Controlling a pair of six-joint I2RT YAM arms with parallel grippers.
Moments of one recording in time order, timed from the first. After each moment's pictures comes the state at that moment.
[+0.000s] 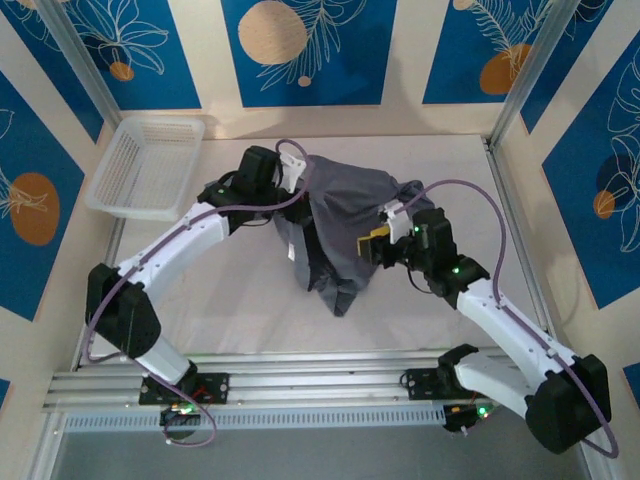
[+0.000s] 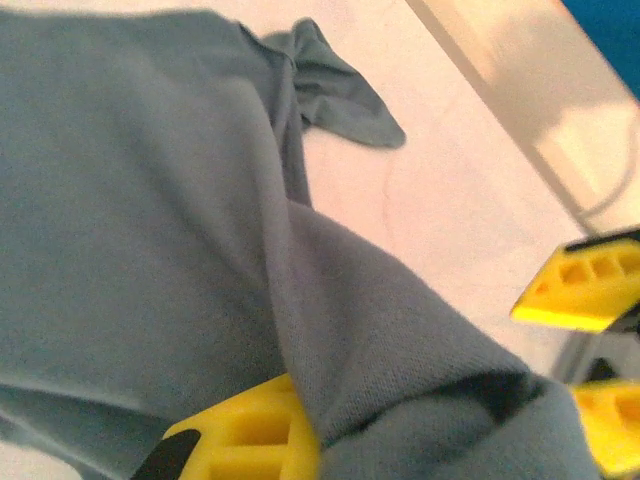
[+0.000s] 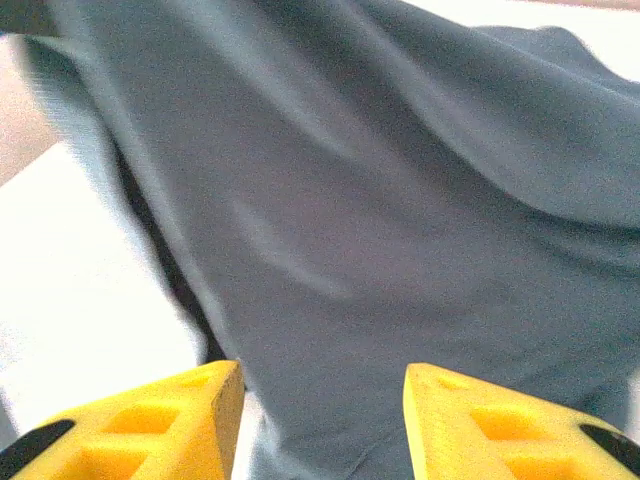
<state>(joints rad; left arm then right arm) -0.57 1.57 1.42 -0.56 0.45 -0.28 0.58 0.94 0.69 -0.21 -0.27 0.13</state>
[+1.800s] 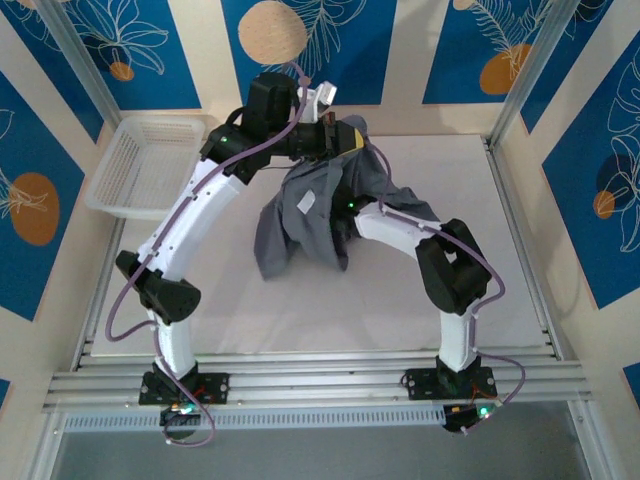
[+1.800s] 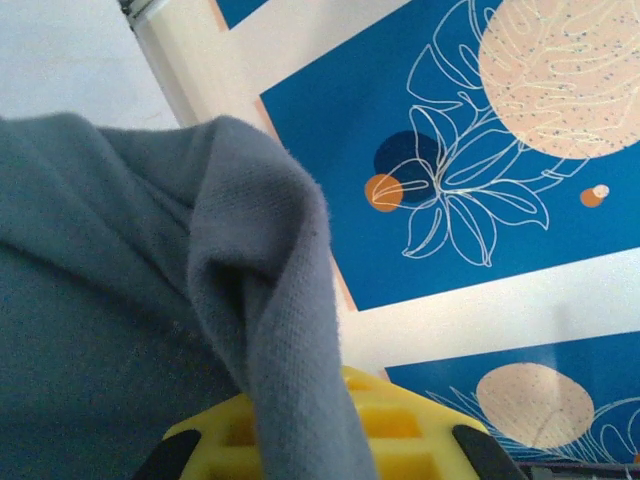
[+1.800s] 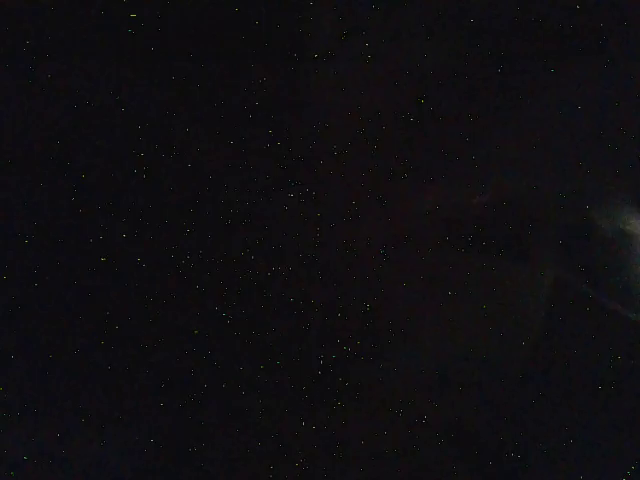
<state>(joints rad) -0.65 1.89 2.30 -0.77 0.64 -0.80 0.64 1.95 1.44 -0.20 -0.34 0.19</state>
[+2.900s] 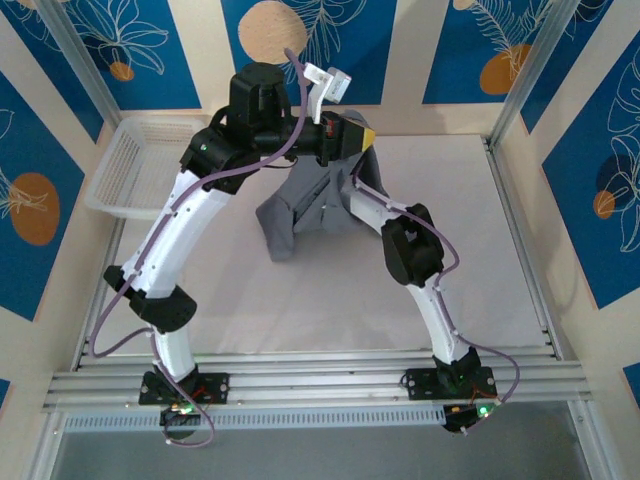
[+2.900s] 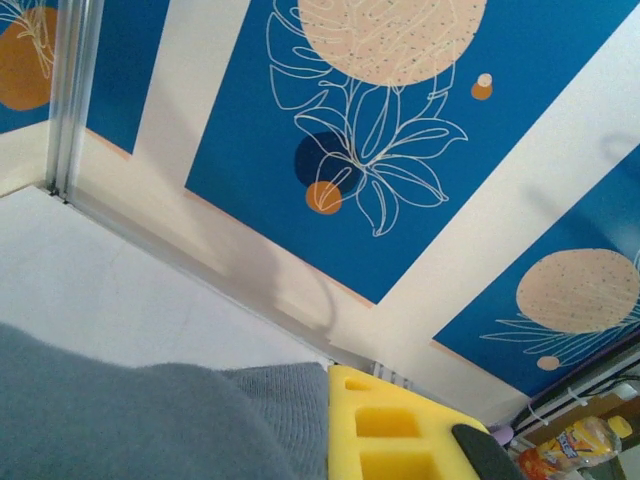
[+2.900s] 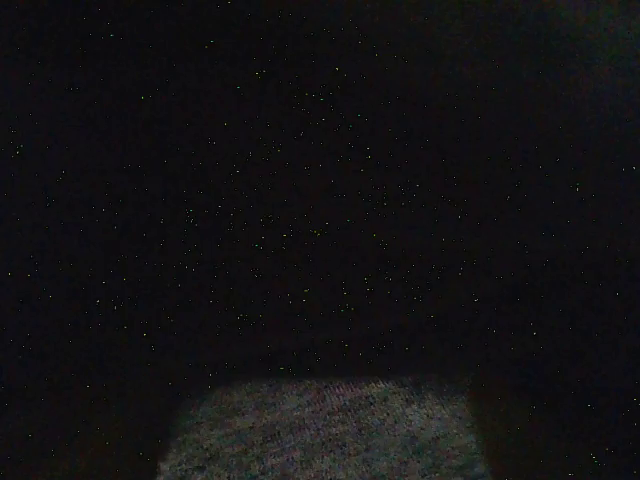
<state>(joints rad) -0.74 1.83 2.43 -0.78 0.63 -0.35 0.62 2.36 2.02 -0.95 -0.26 0.27</state>
